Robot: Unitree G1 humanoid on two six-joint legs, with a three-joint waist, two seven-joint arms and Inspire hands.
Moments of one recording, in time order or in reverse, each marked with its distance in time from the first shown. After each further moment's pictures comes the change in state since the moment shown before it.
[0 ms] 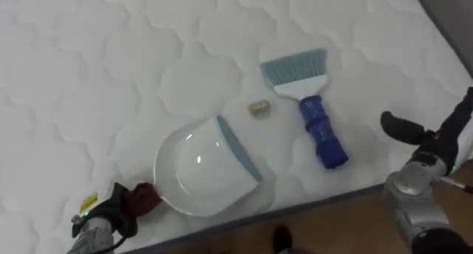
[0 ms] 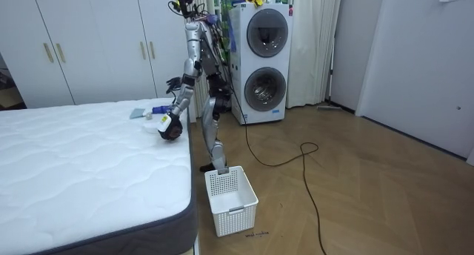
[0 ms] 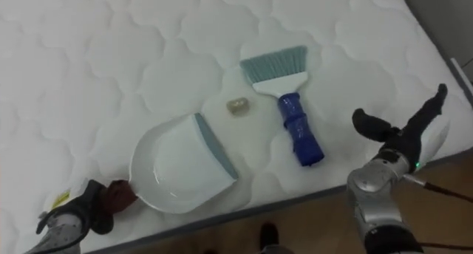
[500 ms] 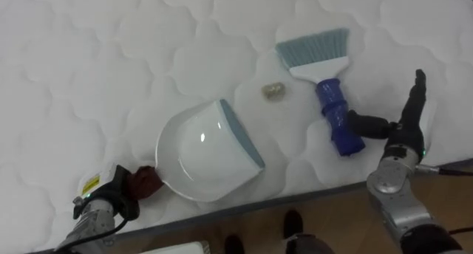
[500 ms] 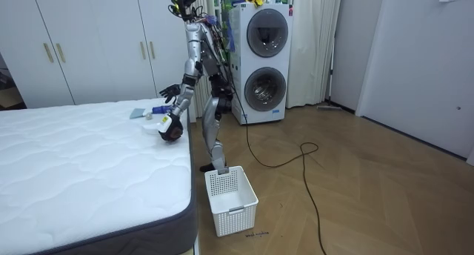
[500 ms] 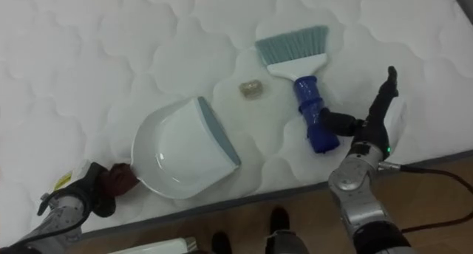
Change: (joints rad) left arm -0.066 0.007 0.002 -0.002 0.000 0.000 -0.023; right arm -0.033 0.024 0.141 0.009 -0.062 0.010 0.110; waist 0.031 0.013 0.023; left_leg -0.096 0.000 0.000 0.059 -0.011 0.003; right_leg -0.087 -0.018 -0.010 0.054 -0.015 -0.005
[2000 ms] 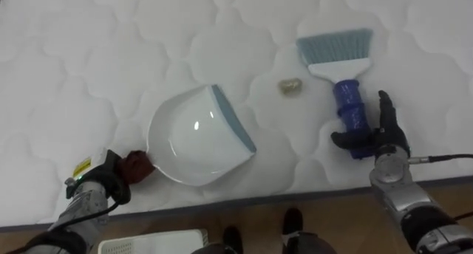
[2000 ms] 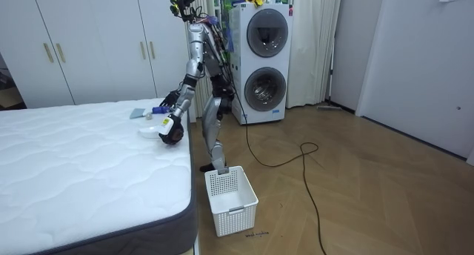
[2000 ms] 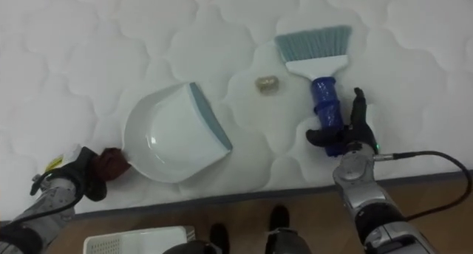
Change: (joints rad) left arm -0.071 0.034 0.004 0.001 -0.003 0.070 -0.045; right arm -0.118 -0.043 0.041 0.259 0.049 0.117 0.275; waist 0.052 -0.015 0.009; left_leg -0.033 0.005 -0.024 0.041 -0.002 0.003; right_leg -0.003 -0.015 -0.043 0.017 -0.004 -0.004
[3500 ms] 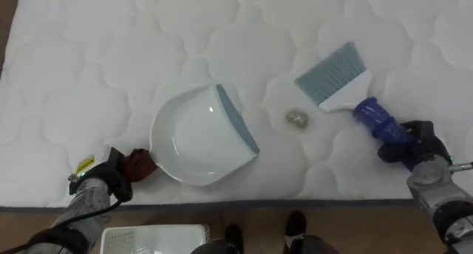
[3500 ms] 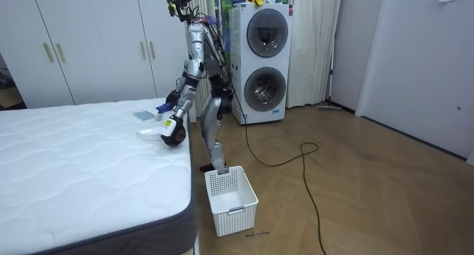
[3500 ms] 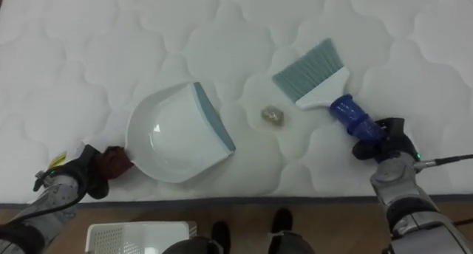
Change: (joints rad) left arm -0.003 0.002 -0.028 -0.041 0.002 0.033 -0.008; right arm -0.066 -0.098 -0.001 0.214 -0.044 0.081 0.060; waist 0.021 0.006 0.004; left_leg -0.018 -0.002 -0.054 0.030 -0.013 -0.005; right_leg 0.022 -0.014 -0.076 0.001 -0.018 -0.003
